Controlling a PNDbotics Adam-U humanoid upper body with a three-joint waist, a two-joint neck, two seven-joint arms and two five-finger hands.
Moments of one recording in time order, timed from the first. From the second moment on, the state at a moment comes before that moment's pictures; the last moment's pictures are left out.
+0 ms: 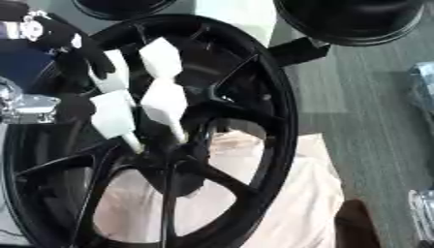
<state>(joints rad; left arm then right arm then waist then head) -1.08 0.98 -0.58 -1.99 0.02 0.44 -0.69 -0.18 -0.35 -0.21 -1.75 -0.05 -0.09 -0.78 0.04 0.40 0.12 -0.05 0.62</state>
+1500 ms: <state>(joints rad) -1.06 0.97 -0.59 -1.99 -0.07 0.51 -0.69 -0.18 -0.35 -0.21 -1.75 -0.05 -0.09 -0.78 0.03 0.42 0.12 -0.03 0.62</state>
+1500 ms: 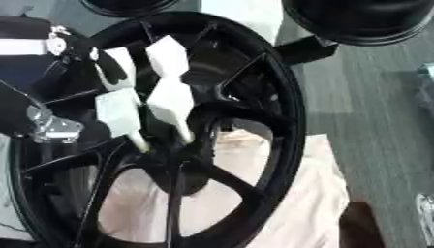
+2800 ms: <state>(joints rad) -1.03 0.95 -0.62 -1.99 -0.12 0.56 -0.66 -0.18 -0.35 -0.21 -1.75 -0.05 -0.09 -0.79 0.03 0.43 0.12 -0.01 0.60</state>
